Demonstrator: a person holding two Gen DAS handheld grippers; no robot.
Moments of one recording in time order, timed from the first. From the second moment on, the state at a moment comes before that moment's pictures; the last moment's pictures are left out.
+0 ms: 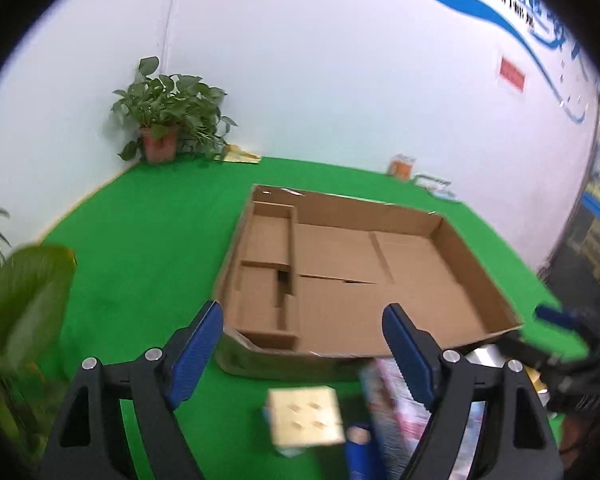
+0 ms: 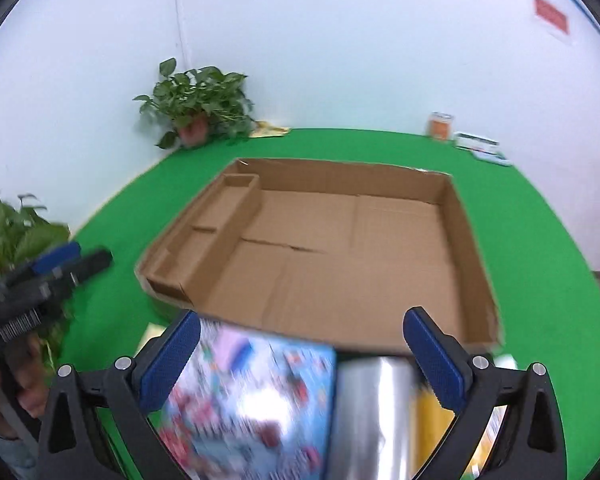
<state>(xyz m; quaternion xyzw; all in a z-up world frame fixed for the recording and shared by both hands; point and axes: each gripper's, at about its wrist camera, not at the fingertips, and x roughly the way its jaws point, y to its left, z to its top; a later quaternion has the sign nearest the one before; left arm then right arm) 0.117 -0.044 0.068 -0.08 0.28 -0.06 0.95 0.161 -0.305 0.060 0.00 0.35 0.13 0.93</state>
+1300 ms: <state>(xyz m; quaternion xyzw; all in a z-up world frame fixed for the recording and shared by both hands) 0.065 -0.116 0.013 -0.07 0.40 -0.14 0.90 0.038 -0.318 0.000 0.02 0.39 0.16 0.90</state>
